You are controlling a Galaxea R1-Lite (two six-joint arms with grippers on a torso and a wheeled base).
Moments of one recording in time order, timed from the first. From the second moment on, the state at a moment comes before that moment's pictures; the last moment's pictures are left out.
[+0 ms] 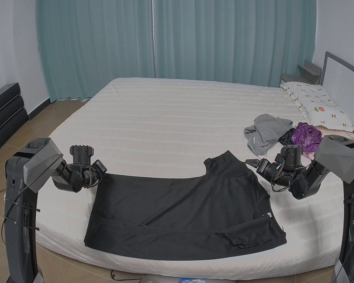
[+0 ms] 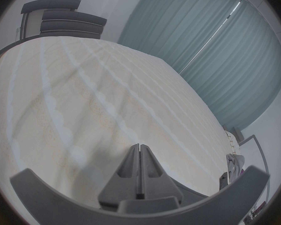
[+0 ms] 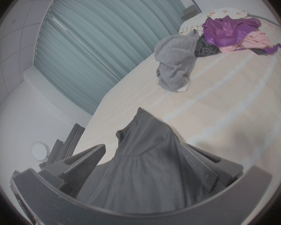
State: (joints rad) left arm -0.01 2.56 -1.34 -0.60 0.04 -0.75; right arm 0.11 2.44 -1.02 -0.95 0.22 0.66
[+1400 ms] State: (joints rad) left arm 0.00 2.54 -1.30 -0.60 0.03 -0.76; right arm 0.16 2.80 -1.91 -0.29 0.04 0.62
